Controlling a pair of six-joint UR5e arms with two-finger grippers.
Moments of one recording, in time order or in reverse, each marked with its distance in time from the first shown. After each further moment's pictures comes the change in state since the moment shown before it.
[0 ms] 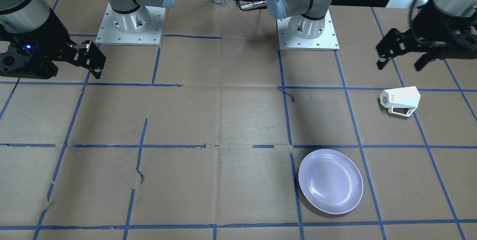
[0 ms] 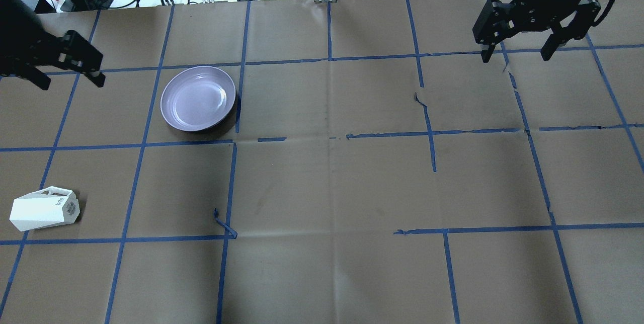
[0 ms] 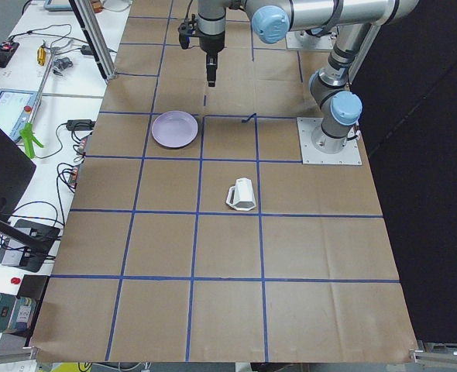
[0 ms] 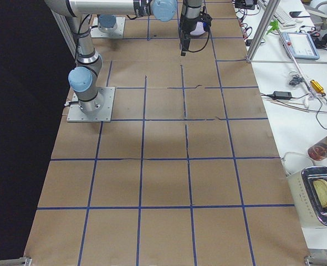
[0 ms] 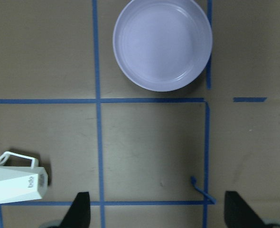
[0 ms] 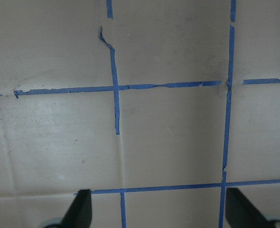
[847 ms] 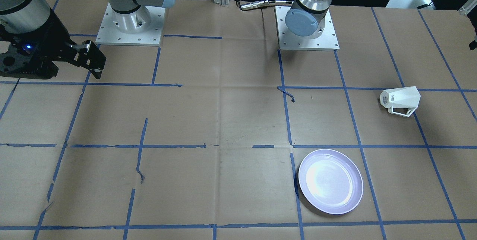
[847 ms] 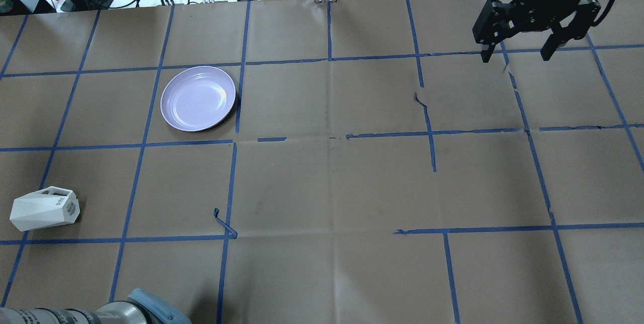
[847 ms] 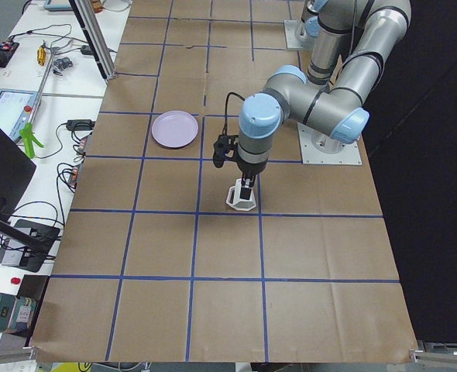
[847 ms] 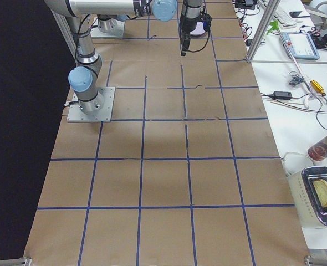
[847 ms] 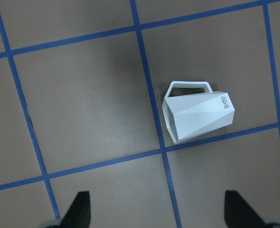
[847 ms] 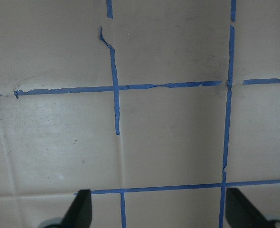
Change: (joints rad) left arm 0.631 -0.158 0.010 0.078 -0.009 0.811; right arm 0.000 0.000 0.000 0.000 0.000 0.000
